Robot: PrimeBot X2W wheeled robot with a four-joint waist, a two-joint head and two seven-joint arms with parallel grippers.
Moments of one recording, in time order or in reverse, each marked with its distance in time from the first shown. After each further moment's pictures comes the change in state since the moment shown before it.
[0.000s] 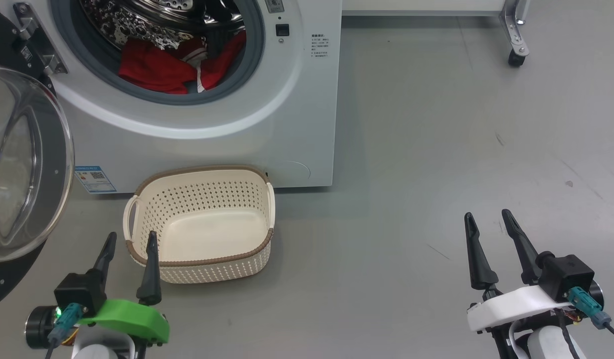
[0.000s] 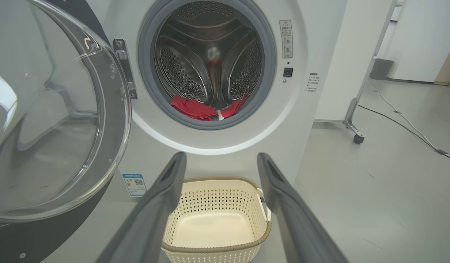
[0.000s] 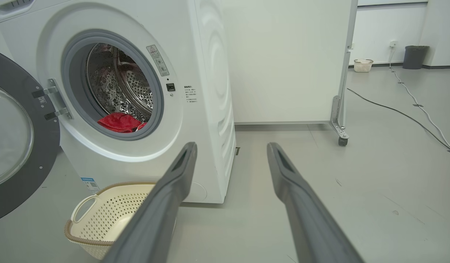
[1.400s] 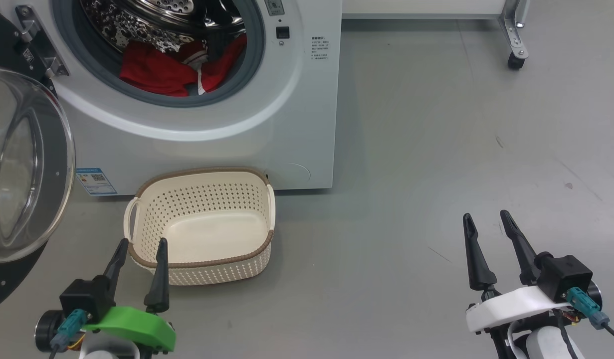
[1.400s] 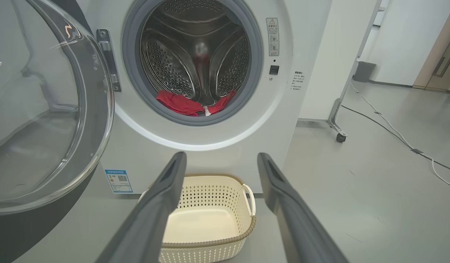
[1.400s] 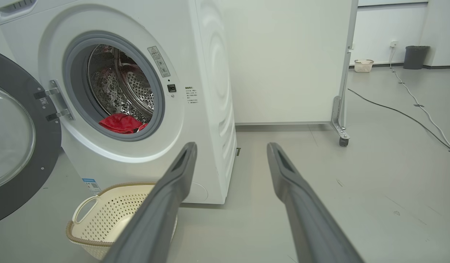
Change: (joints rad) left arm 0.024 -0.005 -0.016 -0.004 -0.036 -0.048 0.000; right arm 0.000 0.004 0.001 0.003 0.000 0.000 0.000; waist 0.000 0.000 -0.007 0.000
